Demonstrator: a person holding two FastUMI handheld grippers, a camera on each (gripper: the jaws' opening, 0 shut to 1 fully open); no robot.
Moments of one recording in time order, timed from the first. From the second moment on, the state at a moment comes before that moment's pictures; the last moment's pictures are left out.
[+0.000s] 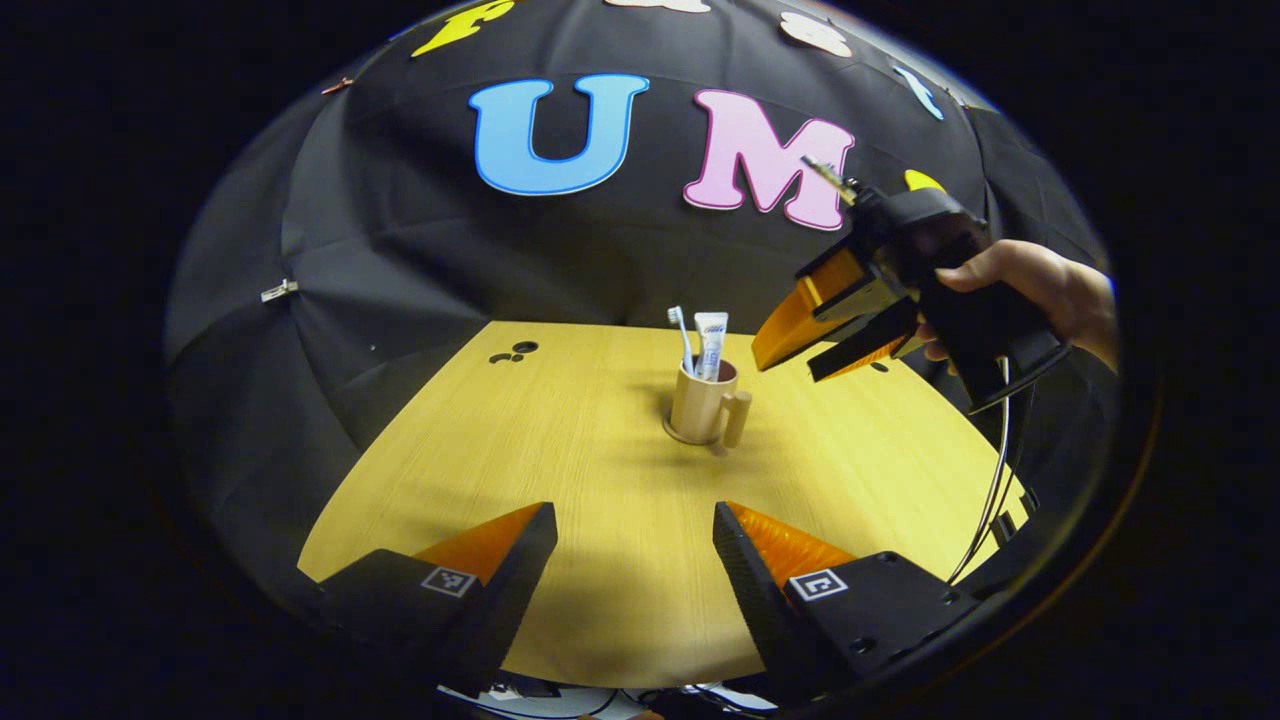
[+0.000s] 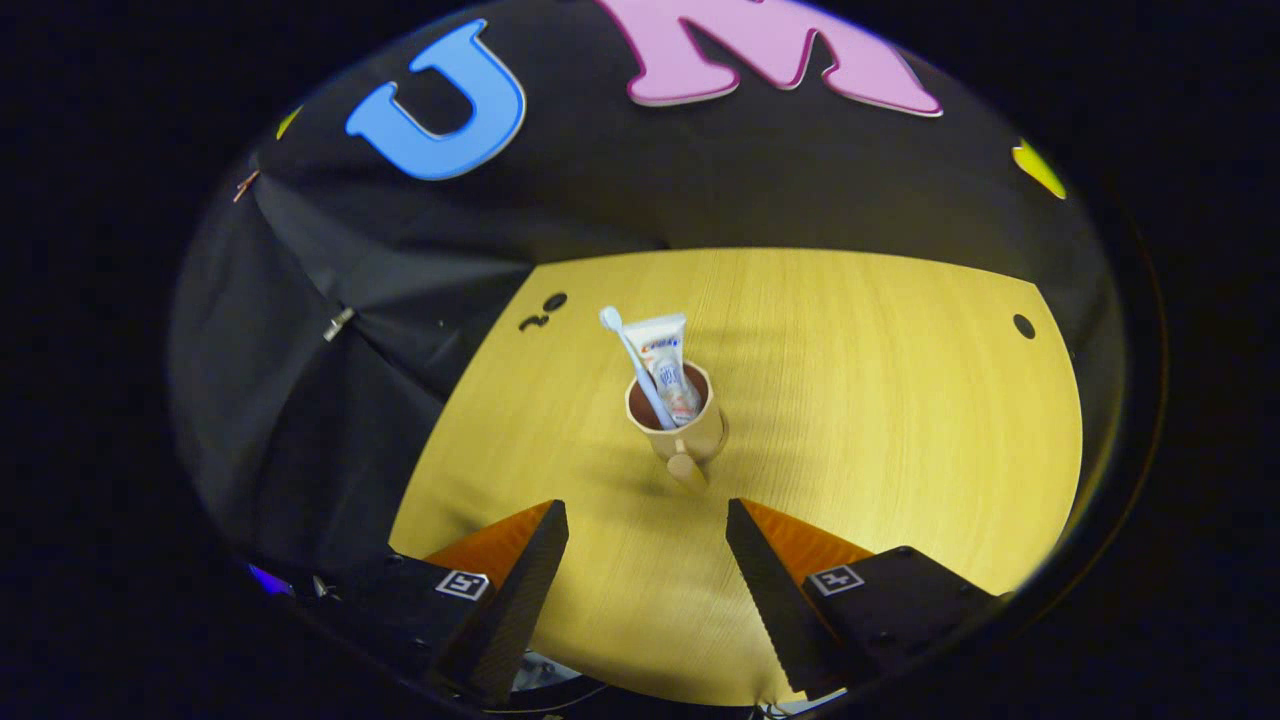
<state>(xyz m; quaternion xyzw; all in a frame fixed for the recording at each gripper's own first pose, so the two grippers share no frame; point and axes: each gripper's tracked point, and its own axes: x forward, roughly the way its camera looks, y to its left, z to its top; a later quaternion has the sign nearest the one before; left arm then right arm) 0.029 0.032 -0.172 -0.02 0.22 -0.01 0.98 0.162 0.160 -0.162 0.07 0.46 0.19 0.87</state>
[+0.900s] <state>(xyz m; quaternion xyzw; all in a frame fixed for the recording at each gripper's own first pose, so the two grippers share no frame) 0.053 -0.031 0.000 -0.02 0.07 -0.08 0.99 0.077 0.021 0.029 0.08 0.13 0.07 0.99</state>
